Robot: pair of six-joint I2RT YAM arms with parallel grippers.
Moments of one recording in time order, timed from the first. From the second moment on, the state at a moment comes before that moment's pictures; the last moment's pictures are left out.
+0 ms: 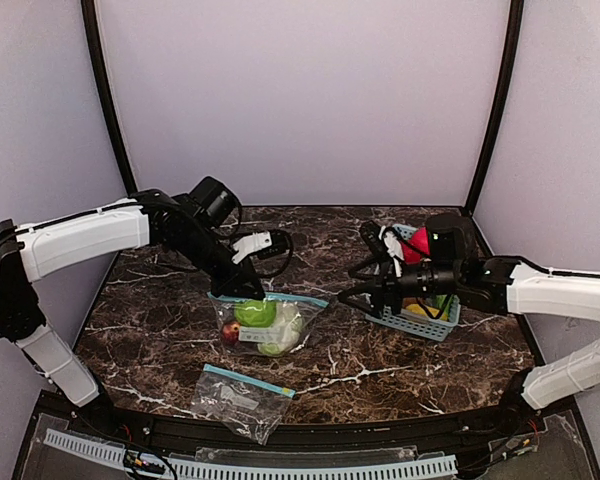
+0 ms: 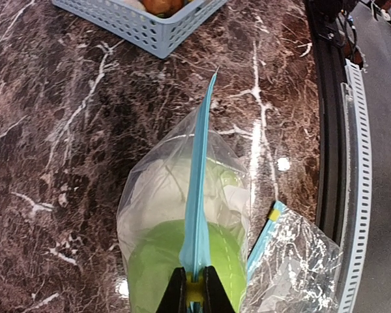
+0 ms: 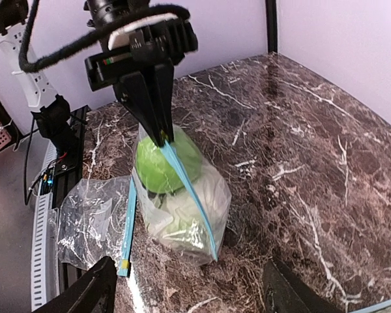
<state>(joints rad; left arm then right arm) -0.72 1.59 1.35 -0.83 0.45 0.47 0.78 1.23 0.75 0.07 -0.50 -0.02</state>
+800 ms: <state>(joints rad) -0.87 1.69 1.48 -0.88 0.57 0.49 0.89 1.43 0.86 0.16 -0.68 0.00</state>
